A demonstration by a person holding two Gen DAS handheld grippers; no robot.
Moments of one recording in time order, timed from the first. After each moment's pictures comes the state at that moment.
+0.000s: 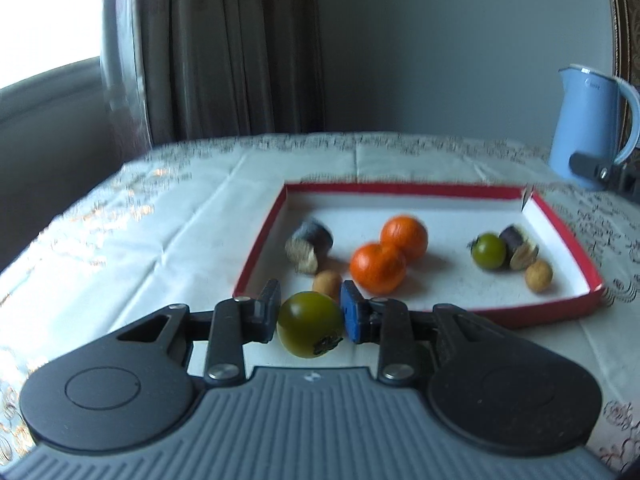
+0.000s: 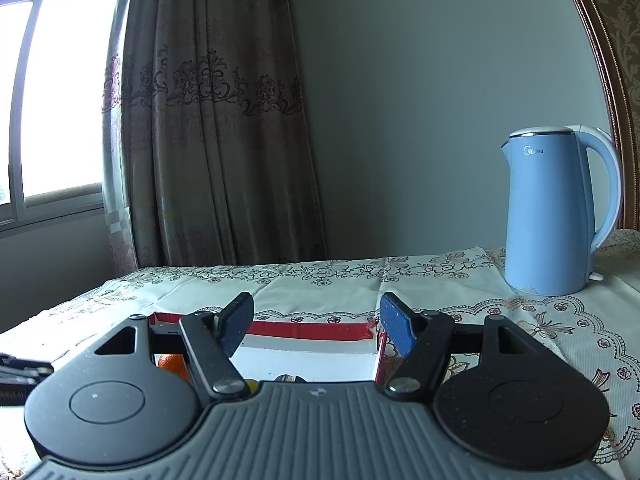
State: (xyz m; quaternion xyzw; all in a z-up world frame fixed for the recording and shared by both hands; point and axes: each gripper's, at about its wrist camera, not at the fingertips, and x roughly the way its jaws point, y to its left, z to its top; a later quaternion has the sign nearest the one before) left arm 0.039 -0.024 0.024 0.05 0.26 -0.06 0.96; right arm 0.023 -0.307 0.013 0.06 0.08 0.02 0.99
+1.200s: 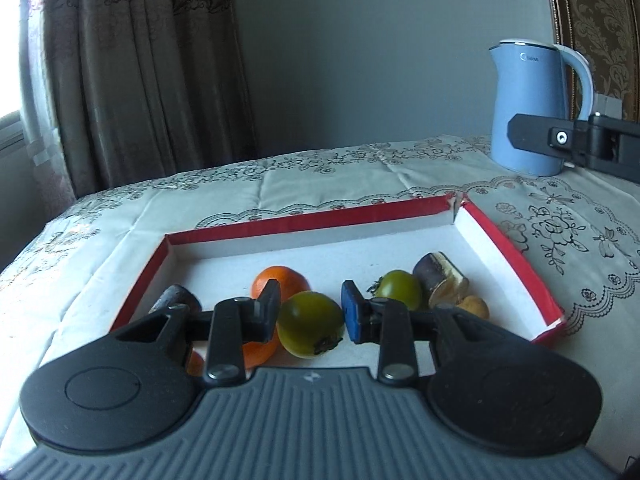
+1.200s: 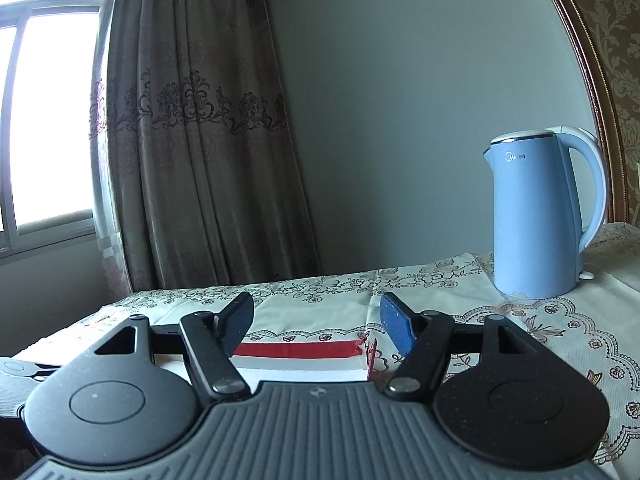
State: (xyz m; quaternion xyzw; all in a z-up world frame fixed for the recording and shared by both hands) left arm 0.079 -0.117 0.011 0.10 0.24 -0.14 0.96; right arm 0.020 -0.320 0.021 0.09 0.06 0.01 0.99
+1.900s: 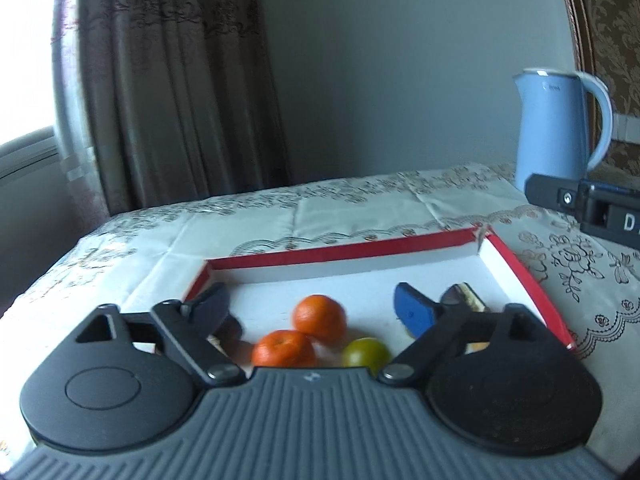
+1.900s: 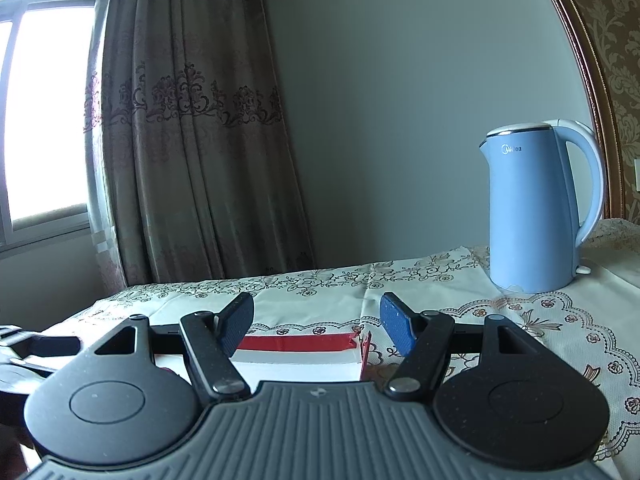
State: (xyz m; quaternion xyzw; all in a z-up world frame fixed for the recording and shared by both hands) left arm 0.061 -0.099 0.033 0.09 0.19 -0.09 0.97; right arm 0.023 -0.320 0.015 0.08 0.07 0.00 0.99
